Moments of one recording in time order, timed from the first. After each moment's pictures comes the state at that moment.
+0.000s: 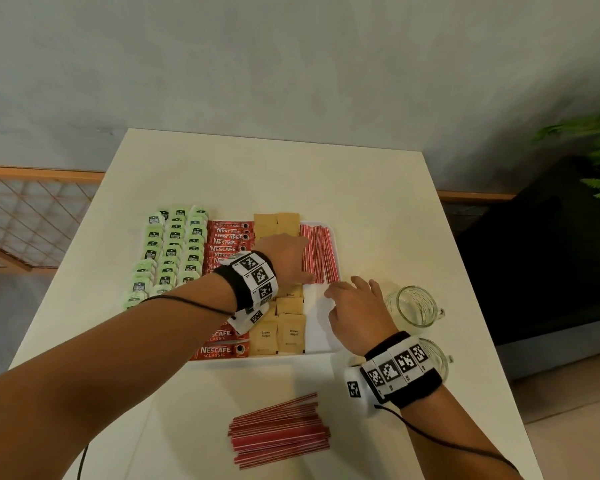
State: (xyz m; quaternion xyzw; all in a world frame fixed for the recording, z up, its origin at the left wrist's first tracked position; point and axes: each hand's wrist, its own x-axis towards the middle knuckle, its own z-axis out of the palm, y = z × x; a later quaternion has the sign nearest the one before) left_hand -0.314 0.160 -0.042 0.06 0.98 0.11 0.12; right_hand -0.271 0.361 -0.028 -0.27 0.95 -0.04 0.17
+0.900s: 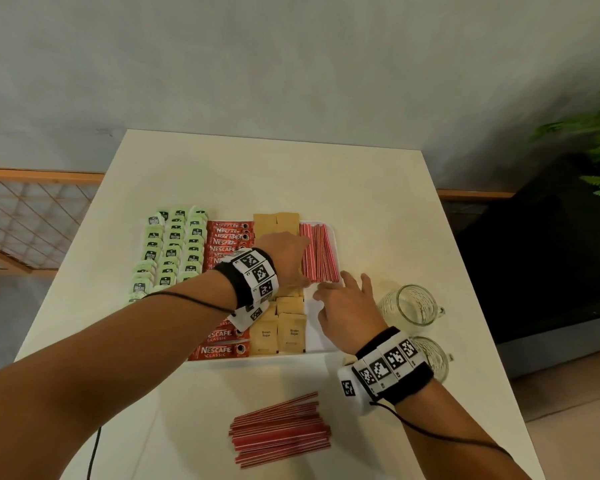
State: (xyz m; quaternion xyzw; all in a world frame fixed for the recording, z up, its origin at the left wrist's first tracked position) left_hand -0.309 0.165 -0.022 0.06 0.98 0.10 0.14; right_hand -0.268 0.346 -0.027 -0.30 0.94 -0.02 0.18
